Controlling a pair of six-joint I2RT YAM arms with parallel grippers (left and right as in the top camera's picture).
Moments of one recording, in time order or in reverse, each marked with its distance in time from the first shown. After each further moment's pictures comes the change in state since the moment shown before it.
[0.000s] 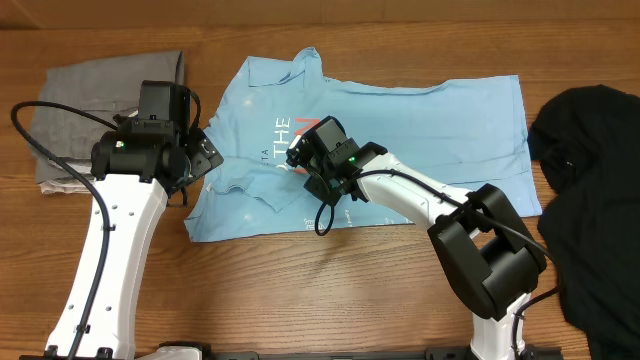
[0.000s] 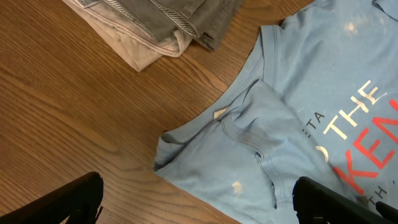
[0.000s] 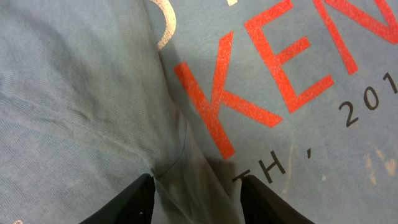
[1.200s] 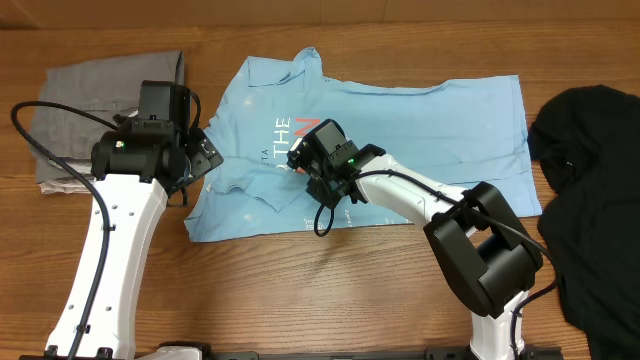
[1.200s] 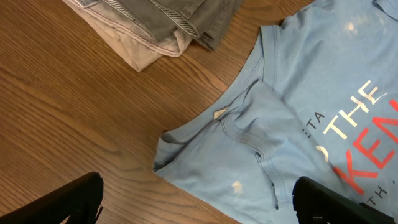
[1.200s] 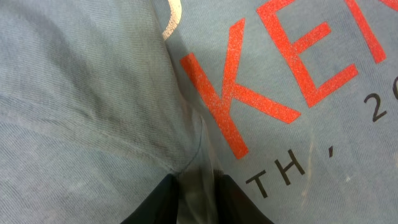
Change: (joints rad) left arm 0.000 0.000 0.000 0.000 0.000 0.000; right arm 0.000 0.016 -0.010 0.010 -0.016 0.029
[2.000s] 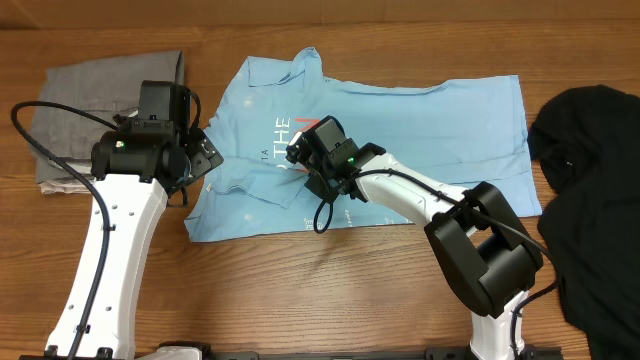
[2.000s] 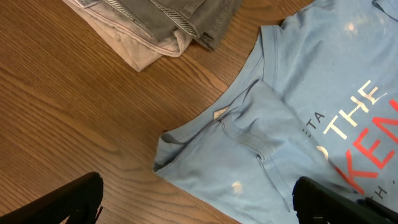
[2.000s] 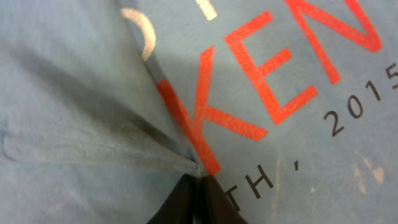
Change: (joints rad) left arm 0.000 0.000 0.000 0.000 0.000 0.000; right arm -0.002 0.000 0.008 0.045 0.040 0.006
